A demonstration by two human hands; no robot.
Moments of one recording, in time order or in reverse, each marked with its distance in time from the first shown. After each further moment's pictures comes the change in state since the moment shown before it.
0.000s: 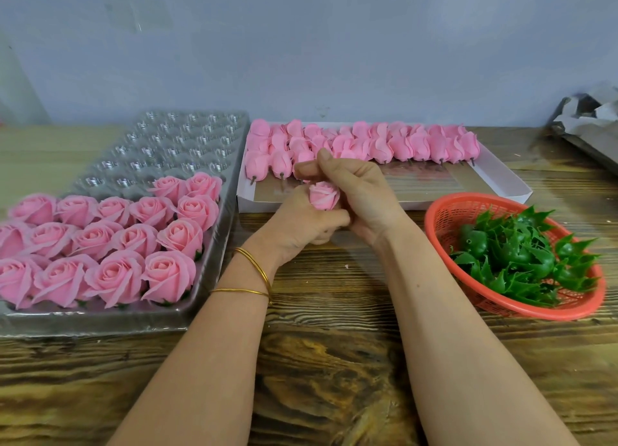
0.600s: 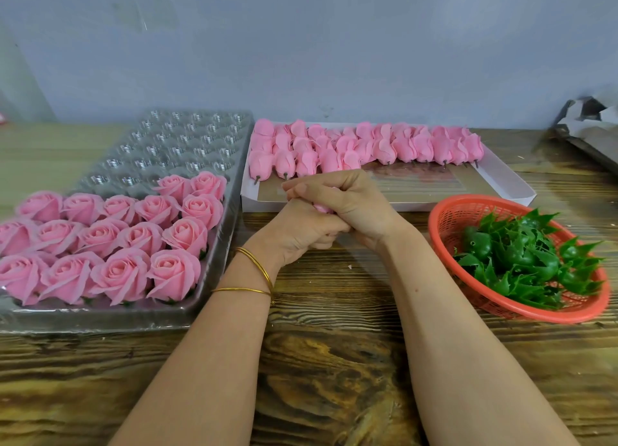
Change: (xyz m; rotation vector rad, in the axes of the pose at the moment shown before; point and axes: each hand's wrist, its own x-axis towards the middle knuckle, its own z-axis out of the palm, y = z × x) left_hand -0.004 0.002 0.000 0.054 0.019 -0.124; right_hand -0.006 0.003 0.007 -0.177 -0.113 0.025
